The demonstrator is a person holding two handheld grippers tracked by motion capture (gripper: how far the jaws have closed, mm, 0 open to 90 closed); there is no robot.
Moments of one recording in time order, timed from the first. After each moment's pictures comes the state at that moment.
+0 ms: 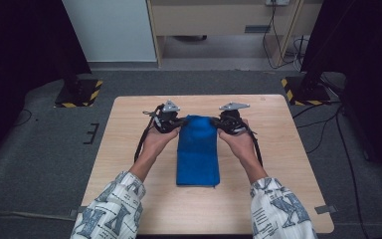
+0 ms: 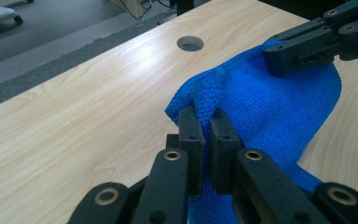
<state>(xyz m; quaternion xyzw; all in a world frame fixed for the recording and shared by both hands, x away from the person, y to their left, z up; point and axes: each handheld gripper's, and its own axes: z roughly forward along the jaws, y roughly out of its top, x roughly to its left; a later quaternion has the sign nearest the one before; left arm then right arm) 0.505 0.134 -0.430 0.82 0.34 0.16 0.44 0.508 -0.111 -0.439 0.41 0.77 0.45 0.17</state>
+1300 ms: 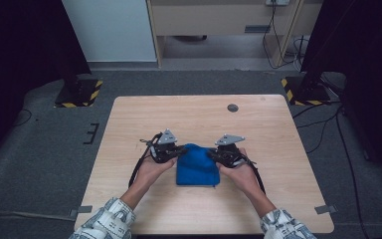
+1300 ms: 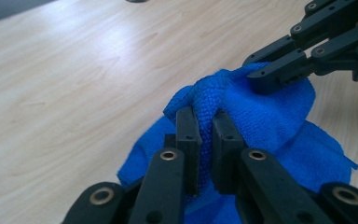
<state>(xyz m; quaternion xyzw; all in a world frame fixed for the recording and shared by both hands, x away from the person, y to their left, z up) 0.434 0.145 -0.480 0.83 0.30 0.12 0.44 0.431 -0.106 -0.496 0.36 0.82 0.43 0.14</state>
